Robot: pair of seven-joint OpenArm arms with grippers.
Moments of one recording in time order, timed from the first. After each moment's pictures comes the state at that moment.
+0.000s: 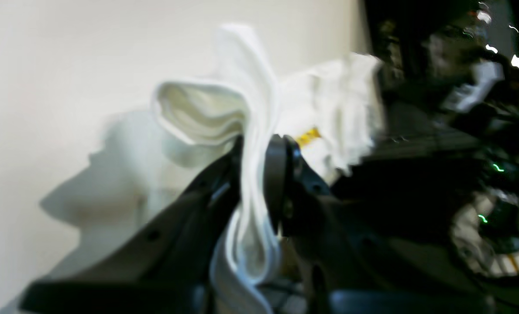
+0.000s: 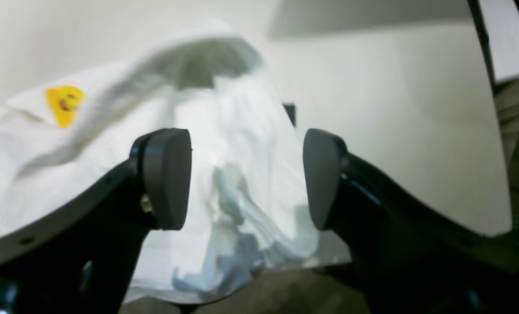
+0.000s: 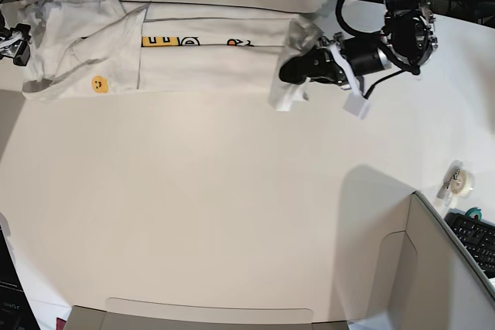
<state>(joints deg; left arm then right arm) 12.7 -10.0 -12.8 104.7 -74.6 -24.3 78.8 -17.3 18.4 59.9 105.2 42.1 31.3 -74.8</state>
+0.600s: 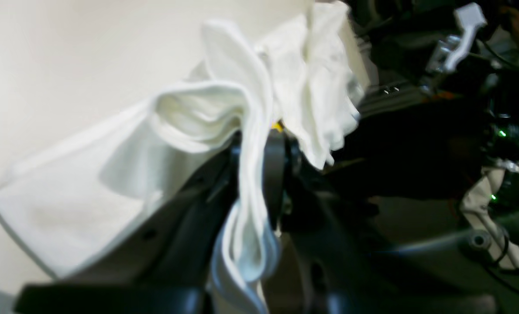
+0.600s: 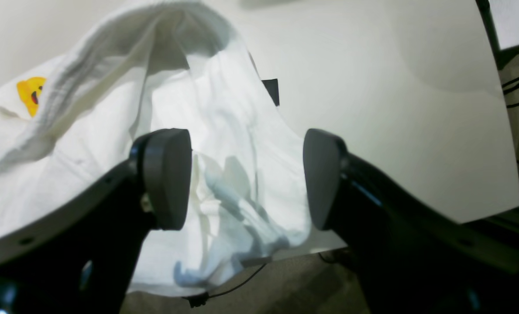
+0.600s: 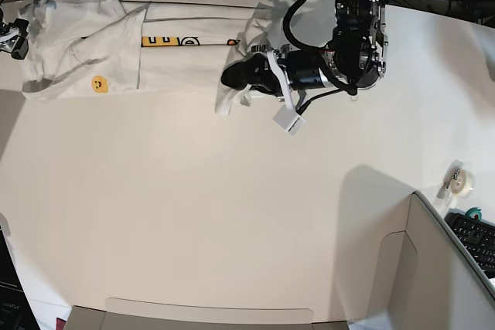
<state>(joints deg) 4.8 -2.1 1.6 101.6 -62.3 -23.9 76.3 -17.6 18.4 61.4 102.9 42.1 31.3 -75.1</state>
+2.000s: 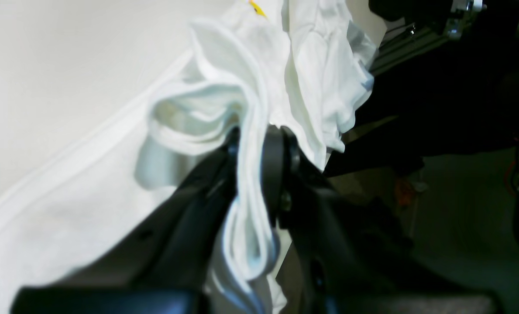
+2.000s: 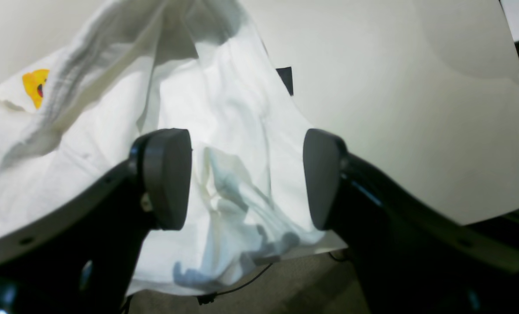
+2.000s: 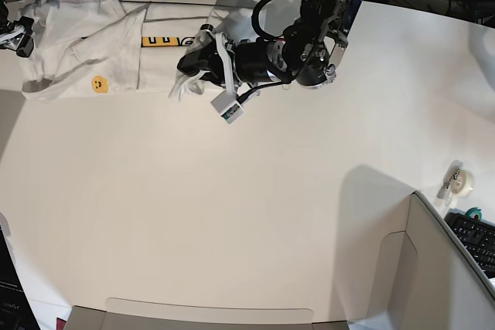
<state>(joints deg) 1.5 -2.9 21.7 100.8 -49.8 -23.8 63.8 -17.6 16.7 61.3 102.9 42.1 31.3 -75.1</state>
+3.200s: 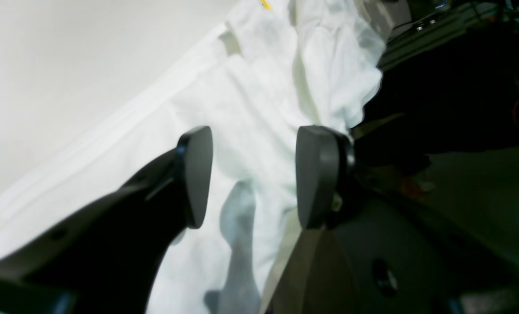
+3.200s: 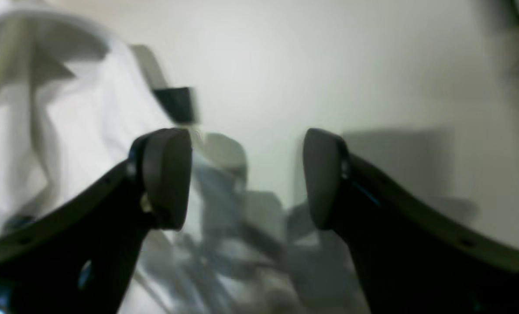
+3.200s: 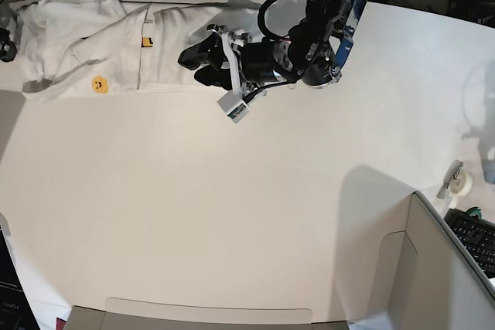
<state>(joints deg) 1.6 -5.0 21.3 101.1 -49.9 -23.9 63.4 -7.1 32.5 55.1 67.2 43.9 38.5 -72.3</state>
